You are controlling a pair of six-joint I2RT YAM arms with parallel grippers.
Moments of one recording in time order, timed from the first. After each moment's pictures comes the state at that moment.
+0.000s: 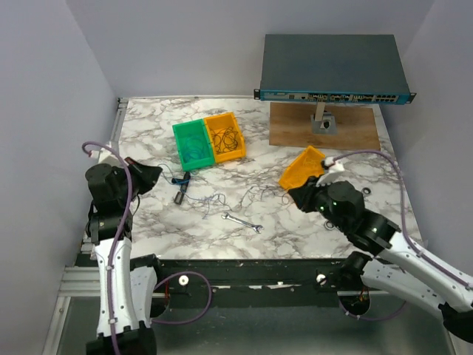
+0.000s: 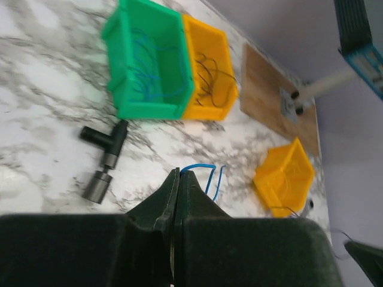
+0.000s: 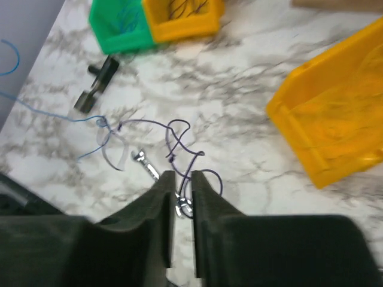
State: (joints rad) left arm 0.31 0.64 0.72 -0.40 0.46 -0.63; right arm 0.83 0.64 0.65 -0.33 0.36 0.53
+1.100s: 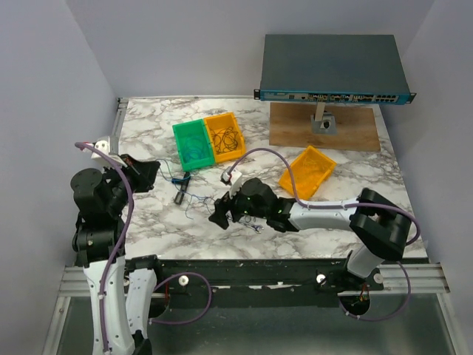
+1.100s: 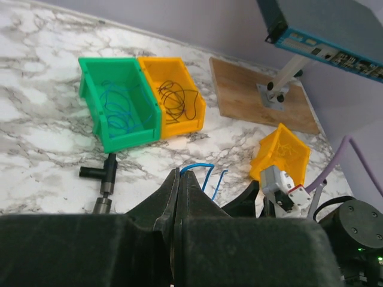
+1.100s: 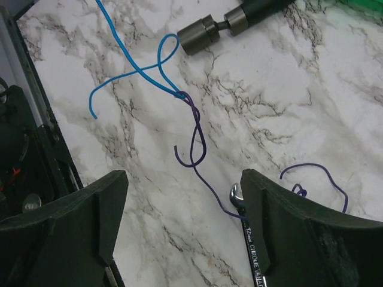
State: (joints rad) left arm 0.16 0.59 0.94 -0.54 0.48 -0.42; right arm 1.06 1.64 0.83 0.39 -0.09 0.27
